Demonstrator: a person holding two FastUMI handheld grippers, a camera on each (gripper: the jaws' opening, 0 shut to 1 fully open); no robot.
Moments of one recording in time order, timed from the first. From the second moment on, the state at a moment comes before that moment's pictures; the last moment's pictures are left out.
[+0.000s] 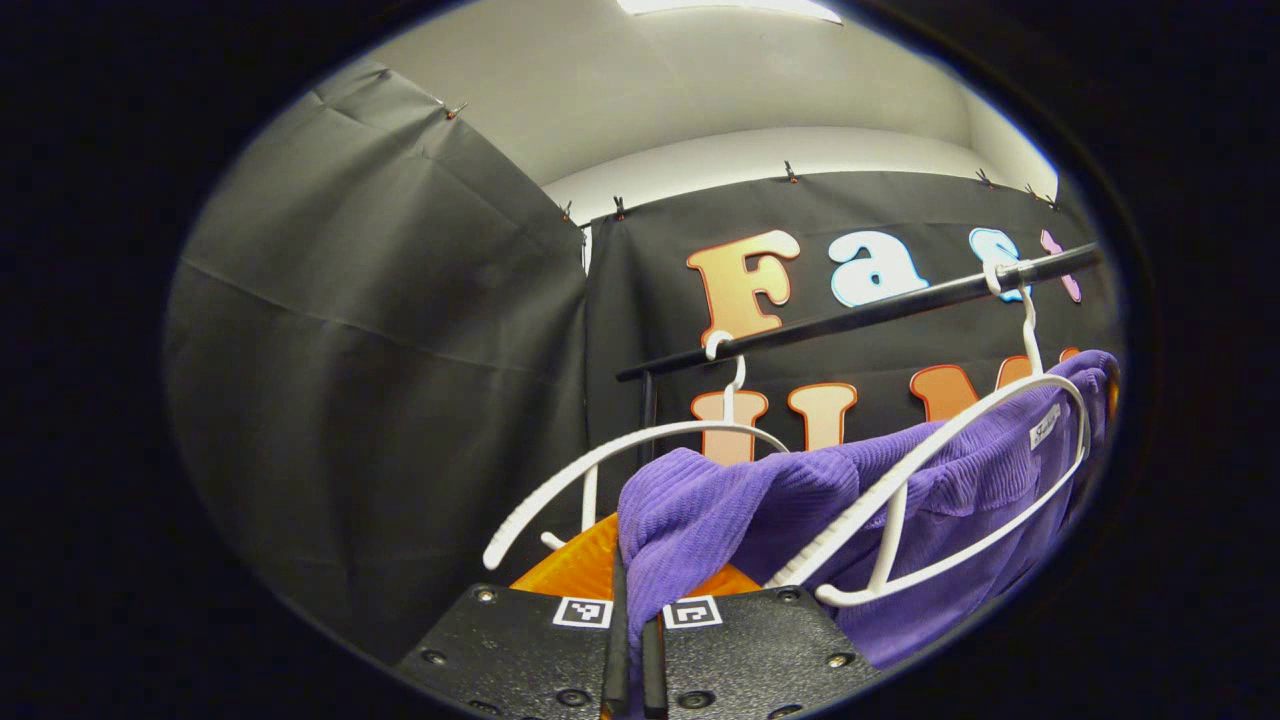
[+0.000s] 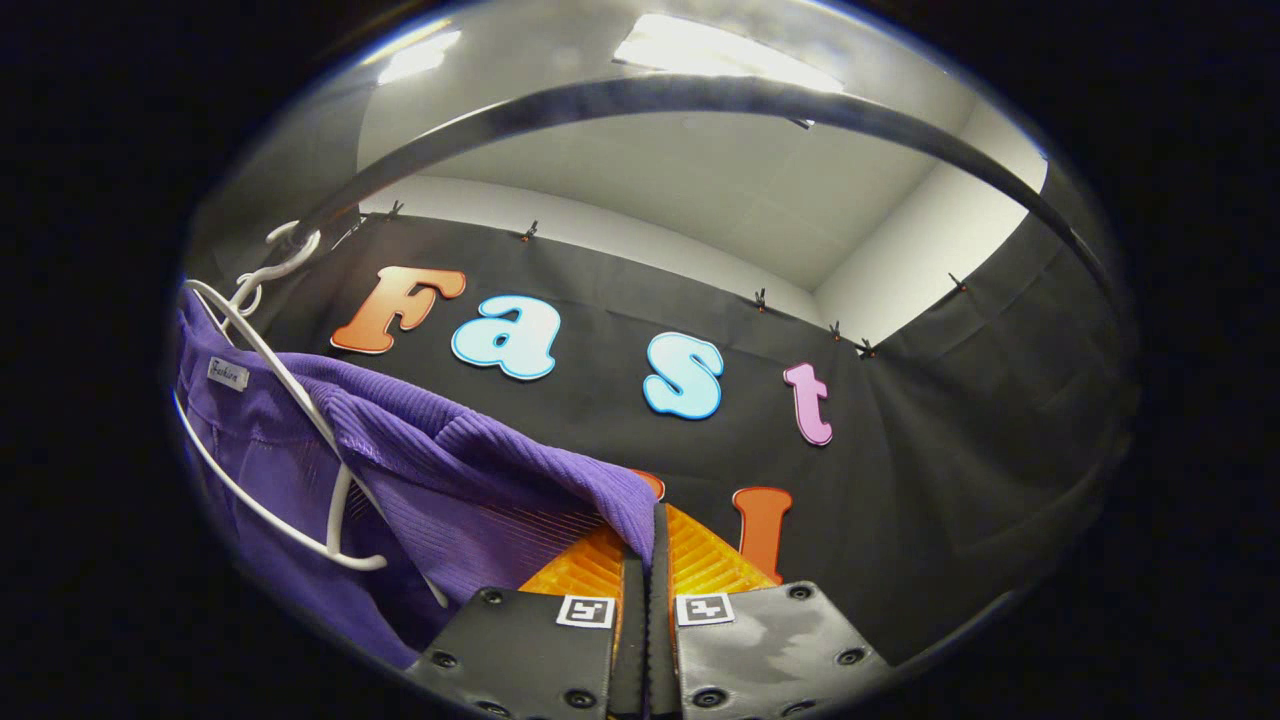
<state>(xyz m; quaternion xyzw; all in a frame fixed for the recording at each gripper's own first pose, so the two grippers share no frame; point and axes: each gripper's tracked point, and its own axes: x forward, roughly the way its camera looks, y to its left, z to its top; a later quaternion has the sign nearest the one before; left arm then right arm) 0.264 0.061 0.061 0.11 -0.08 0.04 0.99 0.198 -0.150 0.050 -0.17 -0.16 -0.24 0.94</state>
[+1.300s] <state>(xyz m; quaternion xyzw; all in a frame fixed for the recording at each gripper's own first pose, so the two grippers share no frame) 0.171 0.076 -0.060 0.14 0.04 0.02 0.99 0.148 -0.076 -0.037 -0.20 -0.08 -0.06 0.97</state>
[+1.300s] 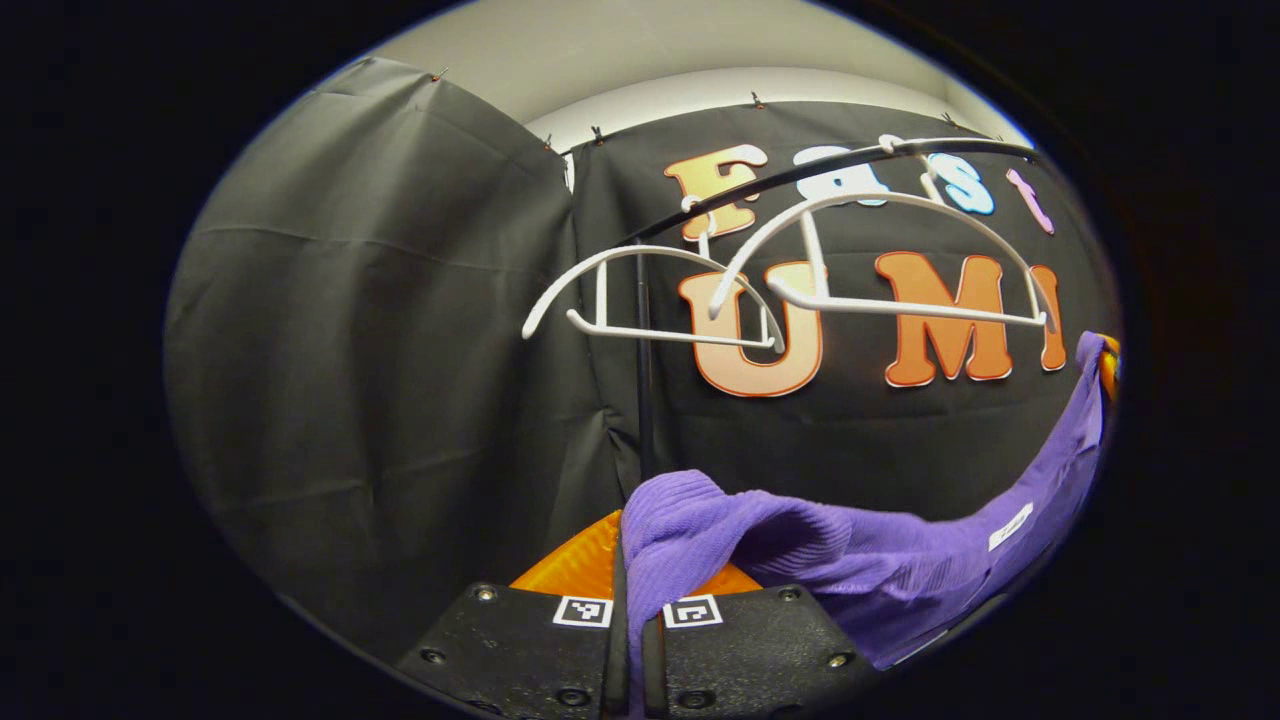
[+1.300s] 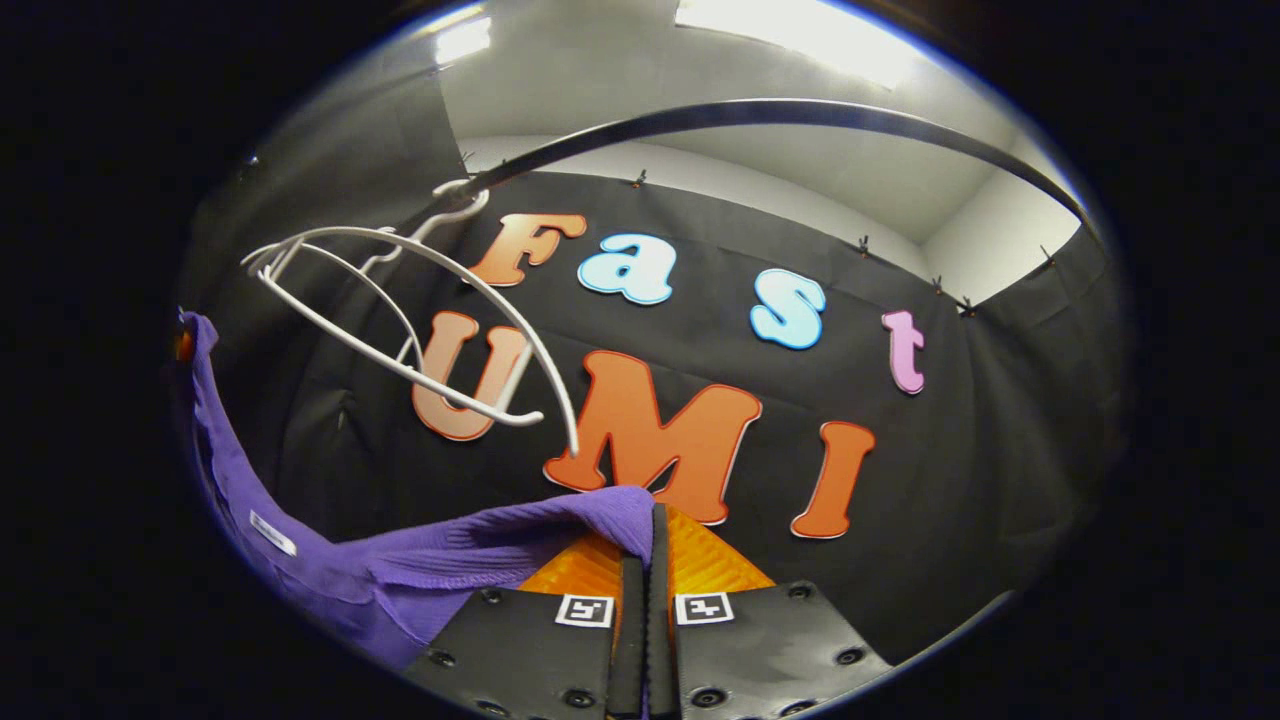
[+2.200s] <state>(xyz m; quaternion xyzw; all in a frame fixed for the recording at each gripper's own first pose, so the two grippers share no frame) 0.082 -0.022 -0.233 0.04 0.29 -0.13 0.95 0.094 0.053 -0.230 -0.06 0.21 0.16 0.96</state>
